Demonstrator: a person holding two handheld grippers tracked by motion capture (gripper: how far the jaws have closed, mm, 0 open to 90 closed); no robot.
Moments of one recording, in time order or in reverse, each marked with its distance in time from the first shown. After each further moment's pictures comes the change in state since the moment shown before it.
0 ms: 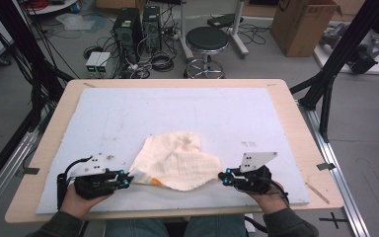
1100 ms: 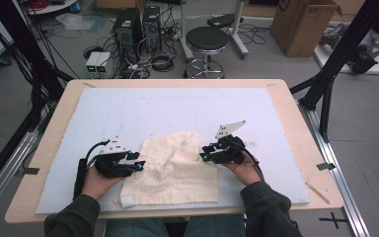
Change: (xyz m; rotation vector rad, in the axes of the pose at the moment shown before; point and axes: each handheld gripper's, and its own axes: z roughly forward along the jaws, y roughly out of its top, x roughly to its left) left arm 0.045 0.011 0.061 0.103 0.151 -0.068; right arm -0.080 0.031 0.076 0.084 0.021 0.152
